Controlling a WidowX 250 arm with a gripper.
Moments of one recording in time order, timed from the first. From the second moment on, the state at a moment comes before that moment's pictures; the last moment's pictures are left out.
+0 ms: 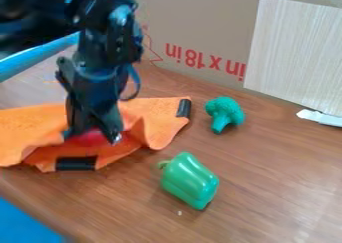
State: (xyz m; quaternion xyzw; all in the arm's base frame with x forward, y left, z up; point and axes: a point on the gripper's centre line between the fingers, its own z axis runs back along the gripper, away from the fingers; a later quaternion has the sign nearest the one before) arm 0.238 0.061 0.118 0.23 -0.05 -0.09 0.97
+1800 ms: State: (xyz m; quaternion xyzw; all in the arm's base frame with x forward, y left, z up) arm 0.359 0.169 0.128 0.21 0.05 0.07 0.97
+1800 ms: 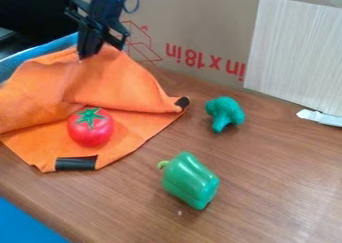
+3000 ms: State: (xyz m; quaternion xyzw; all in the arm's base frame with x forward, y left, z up) arm 0.402 0.191 0.124 0.24 -0.01 0.02 0.97
